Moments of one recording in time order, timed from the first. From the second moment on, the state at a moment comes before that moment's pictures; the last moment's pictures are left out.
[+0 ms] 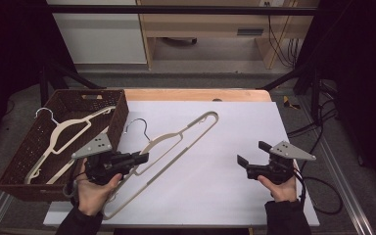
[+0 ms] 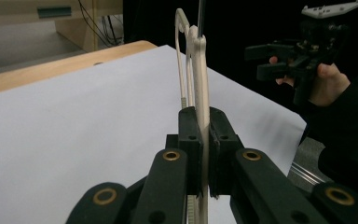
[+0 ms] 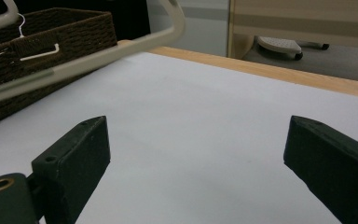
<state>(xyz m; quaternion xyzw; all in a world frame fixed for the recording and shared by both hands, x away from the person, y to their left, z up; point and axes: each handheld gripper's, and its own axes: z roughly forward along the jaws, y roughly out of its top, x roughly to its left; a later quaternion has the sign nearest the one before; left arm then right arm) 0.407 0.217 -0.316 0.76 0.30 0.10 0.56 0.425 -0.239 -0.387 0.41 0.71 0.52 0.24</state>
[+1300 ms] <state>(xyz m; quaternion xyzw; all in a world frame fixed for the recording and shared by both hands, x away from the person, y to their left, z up) 0.478 0.351 -0.249 0.78 0.32 0.19 0.51 0.427 -0.246 -0.389 0.42 0.71 0.52 0.25</state>
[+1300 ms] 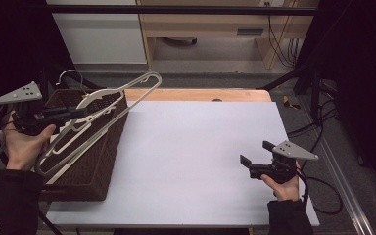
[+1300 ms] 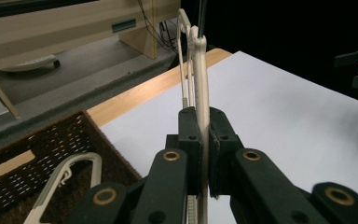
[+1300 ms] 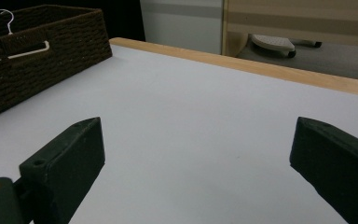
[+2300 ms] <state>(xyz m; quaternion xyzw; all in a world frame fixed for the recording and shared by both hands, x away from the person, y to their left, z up) 0.498 0.447 -0.306 0.76 0.42 0.20 0.45 0.431 -0.244 -0.393 0.42 0.71 0.51 0.24</state>
